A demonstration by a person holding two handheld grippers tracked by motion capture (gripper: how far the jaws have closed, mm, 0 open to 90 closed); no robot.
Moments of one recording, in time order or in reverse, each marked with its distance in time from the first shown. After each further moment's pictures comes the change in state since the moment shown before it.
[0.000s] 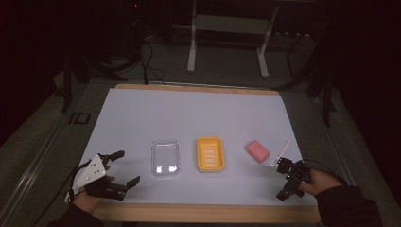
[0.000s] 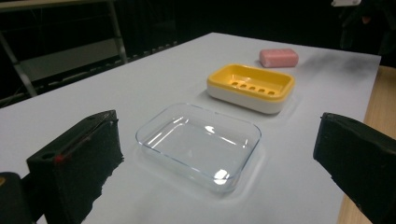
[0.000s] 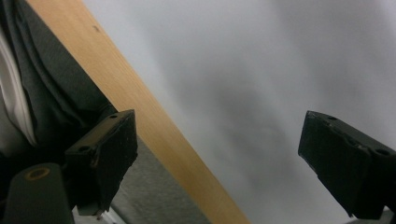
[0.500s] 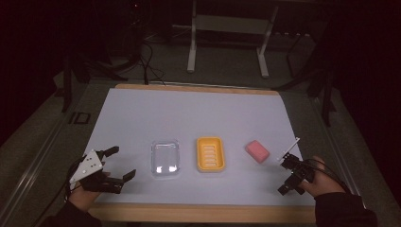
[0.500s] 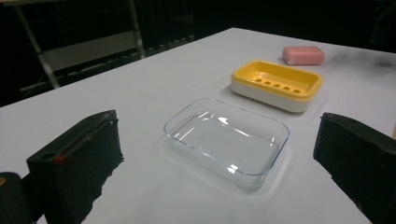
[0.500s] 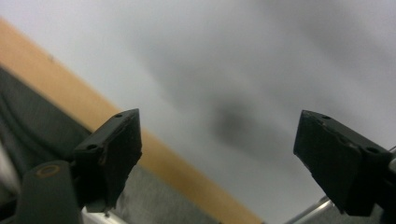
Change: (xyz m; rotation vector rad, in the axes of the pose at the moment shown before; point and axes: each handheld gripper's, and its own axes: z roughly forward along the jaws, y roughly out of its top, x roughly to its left) left arm 0.015 0.002 -0.001 0.028 0.051 -0.018; right arm -0.012 -0.009 -0.002 -0.061 -0.052 0.218
